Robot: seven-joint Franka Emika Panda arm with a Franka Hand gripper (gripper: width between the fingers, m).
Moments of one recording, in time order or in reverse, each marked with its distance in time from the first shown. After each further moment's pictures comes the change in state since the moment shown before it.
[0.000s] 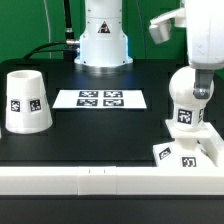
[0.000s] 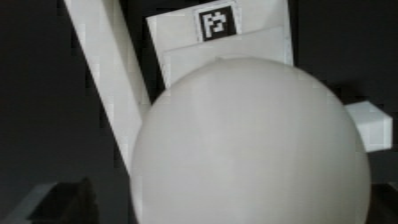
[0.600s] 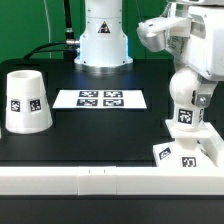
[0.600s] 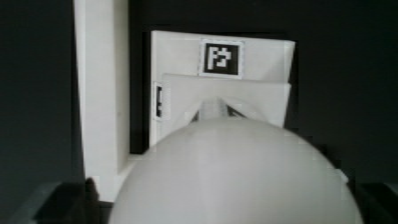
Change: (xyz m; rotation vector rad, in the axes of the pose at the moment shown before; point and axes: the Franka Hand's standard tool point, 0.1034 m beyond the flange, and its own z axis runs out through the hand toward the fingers) arm -0.008 -0.002 0.008 0.006 -0.034 -0.235
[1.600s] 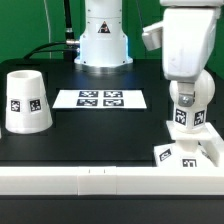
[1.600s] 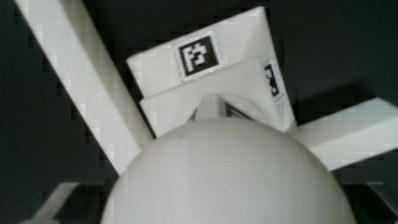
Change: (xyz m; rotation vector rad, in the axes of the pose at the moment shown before) arm -0.002 0.006 0.000 0.018 0.046 0.583
